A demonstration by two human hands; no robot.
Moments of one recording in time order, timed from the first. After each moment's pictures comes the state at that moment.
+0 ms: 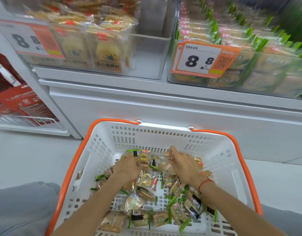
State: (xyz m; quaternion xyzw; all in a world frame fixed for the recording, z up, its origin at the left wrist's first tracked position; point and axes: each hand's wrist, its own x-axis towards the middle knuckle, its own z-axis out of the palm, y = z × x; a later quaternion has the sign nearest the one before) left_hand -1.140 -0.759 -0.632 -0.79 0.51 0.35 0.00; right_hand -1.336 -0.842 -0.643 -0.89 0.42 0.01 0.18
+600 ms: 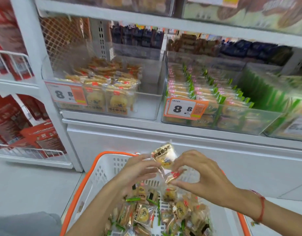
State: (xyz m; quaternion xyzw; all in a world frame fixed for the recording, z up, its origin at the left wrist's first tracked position) left_hand -1.155 -0.755 -0.470 -0.58 0.28 0.61 -0.47; right_hand -1.362 -0.815 -0.433 -0.93 0.22 -0.23 0.17
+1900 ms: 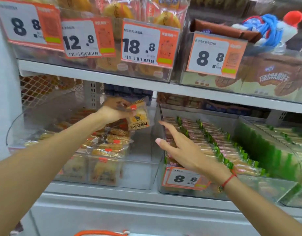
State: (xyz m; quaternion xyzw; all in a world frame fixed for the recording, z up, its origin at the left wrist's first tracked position) left_hand -0.999 -0.963 -0.291 -0.64 0.55 0.19 -0.50; right_hand -1.245 -0.966 -0.319 -0.89 0.38 -0.20 0.16
